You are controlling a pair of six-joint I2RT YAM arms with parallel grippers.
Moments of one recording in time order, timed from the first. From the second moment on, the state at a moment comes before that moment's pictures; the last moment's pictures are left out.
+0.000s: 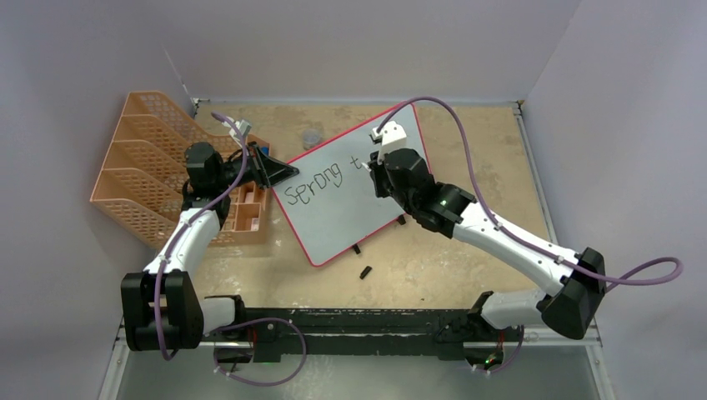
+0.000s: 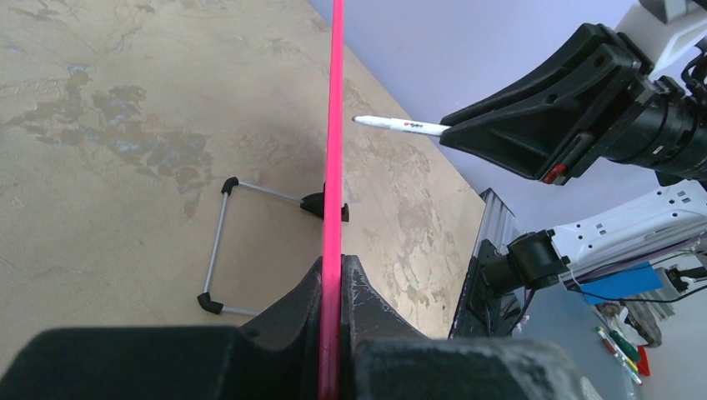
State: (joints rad) left arm 0.04 1.23 0.75 0.37 1.11 -0.55; right arm 0.86 1.32 1.18 -0.33 0.39 0.21
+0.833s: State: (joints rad) left arm 0.04 1.23 0.75 0.37 1.11 -0.55; right arm 0.83 1.34 1.20 -0.20 0.40 0.14
